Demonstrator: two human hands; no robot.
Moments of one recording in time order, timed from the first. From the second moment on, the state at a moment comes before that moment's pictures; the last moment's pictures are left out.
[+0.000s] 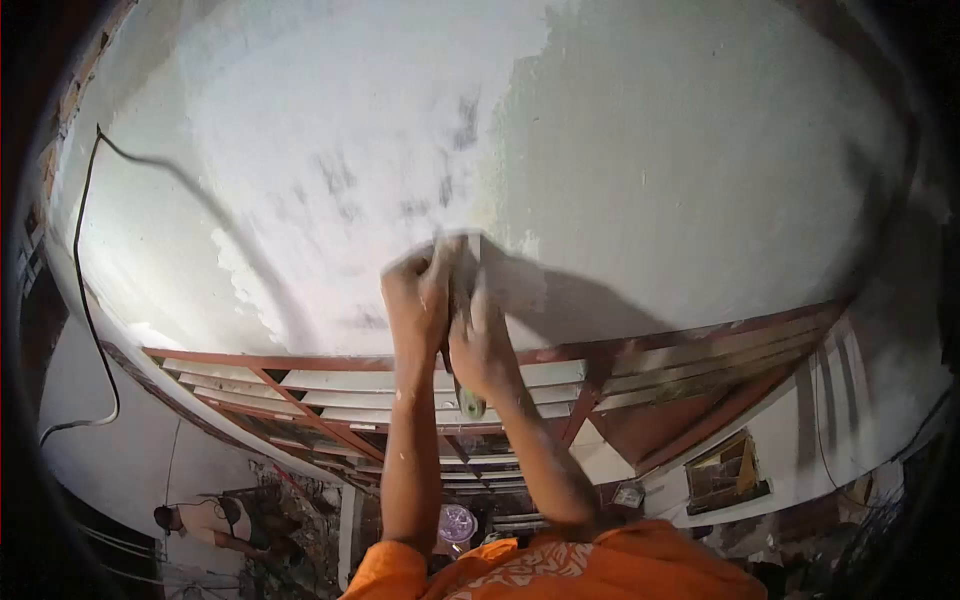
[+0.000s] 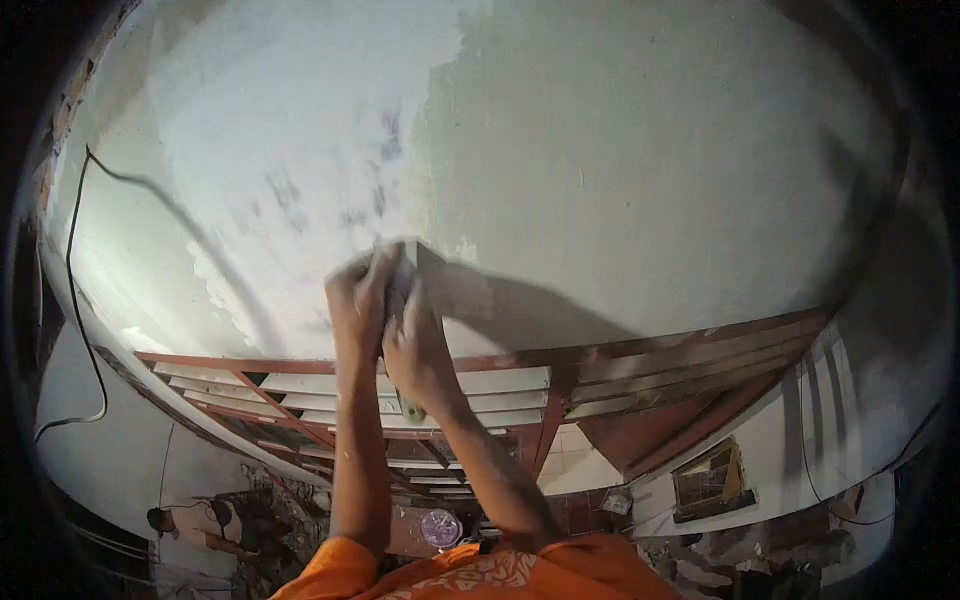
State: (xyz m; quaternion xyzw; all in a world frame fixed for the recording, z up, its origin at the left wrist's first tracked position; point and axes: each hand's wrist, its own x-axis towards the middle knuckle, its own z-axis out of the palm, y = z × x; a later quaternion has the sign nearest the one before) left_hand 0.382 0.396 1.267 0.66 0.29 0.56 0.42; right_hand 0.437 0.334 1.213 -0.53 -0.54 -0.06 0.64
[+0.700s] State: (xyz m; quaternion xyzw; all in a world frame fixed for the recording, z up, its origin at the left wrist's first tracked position) left_hand 0.392 0.362 1.263 0.65 0.26 0.52 0.50; right_hand 0.457 0.325 1.199 -0.56 -0.53 -0.02 0.64
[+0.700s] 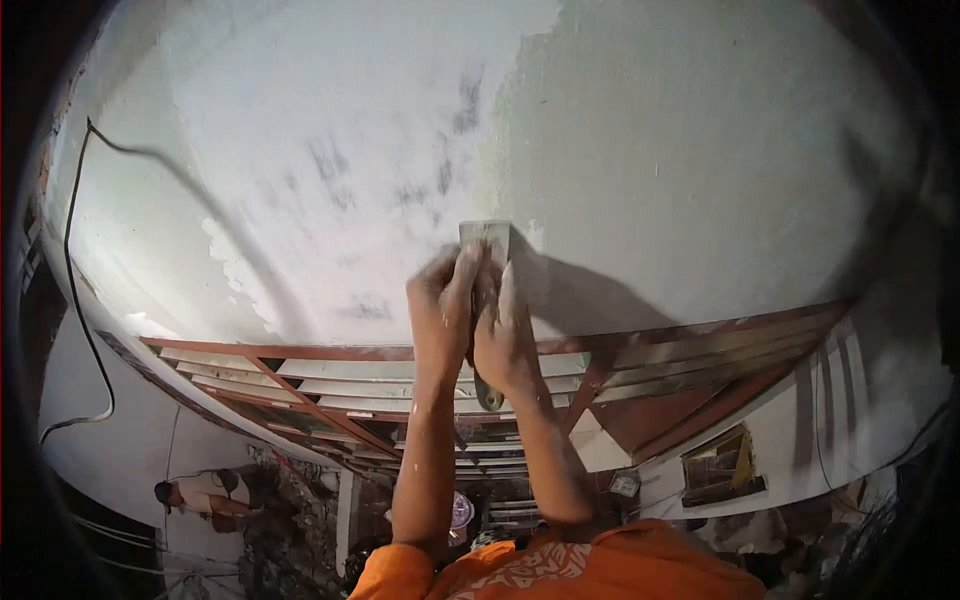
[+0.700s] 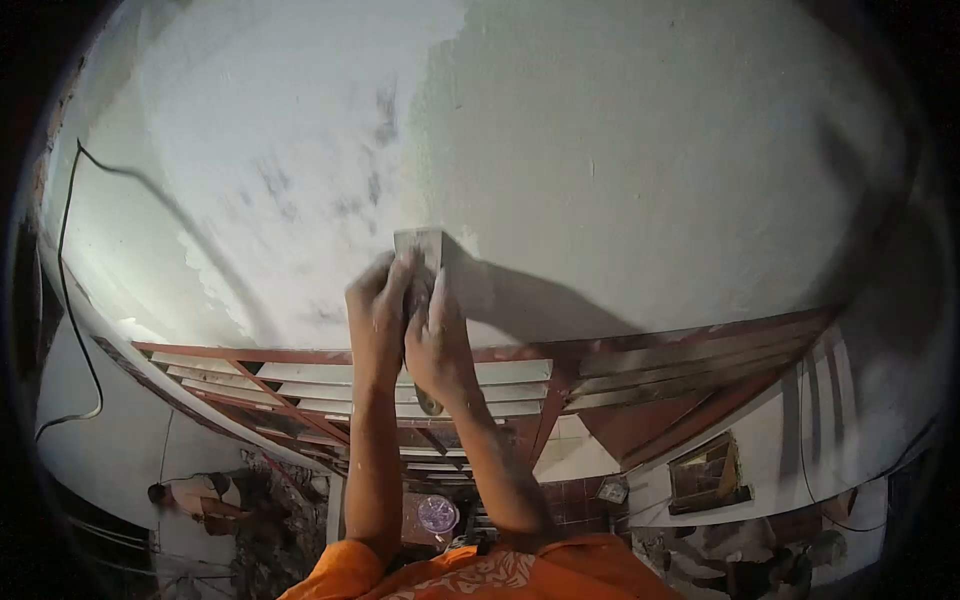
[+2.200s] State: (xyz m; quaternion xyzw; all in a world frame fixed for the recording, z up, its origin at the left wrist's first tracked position) left_hand 0.406 0.369 1.239 0.59 0.25 0.58 0.49; right_hand 0.464 0.310 1.195 -0.58 -0.54 0.03 0.61
